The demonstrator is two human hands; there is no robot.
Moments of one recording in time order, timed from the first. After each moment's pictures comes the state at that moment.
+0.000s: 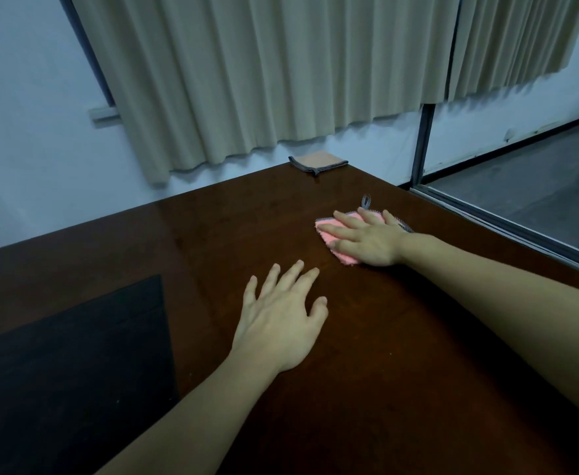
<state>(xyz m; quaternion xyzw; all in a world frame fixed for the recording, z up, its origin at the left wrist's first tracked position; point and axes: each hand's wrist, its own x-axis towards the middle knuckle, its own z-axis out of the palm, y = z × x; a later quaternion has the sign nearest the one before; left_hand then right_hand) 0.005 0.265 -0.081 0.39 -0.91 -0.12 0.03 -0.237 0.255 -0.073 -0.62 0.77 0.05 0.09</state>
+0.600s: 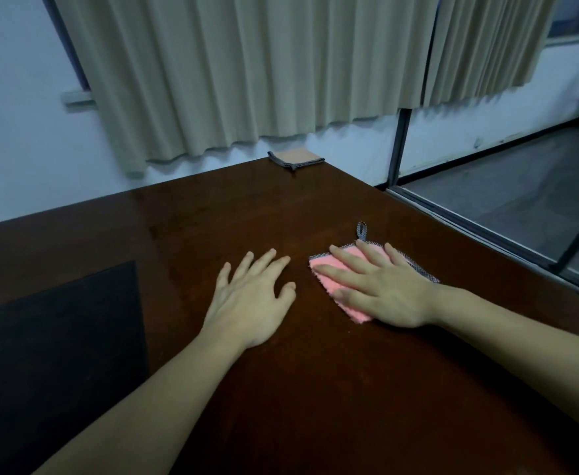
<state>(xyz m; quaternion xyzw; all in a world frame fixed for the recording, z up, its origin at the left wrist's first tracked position) 0.002 0.269 -0.081 0.40 -0.91 -0.11 0.04 -0.204 0.386 -0.073 -0.68 0.73 0.06 0.10</state>
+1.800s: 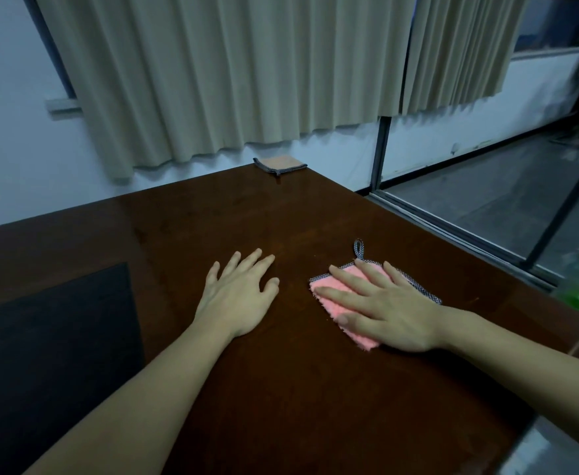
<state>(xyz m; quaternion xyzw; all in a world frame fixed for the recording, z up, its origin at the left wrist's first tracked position) 0.004 0.270 -0.081 0.40 -0.91 -0.10 0.02 -0.195 0.445 -0.074 -0.68 0.72 0.06 0.10</state>
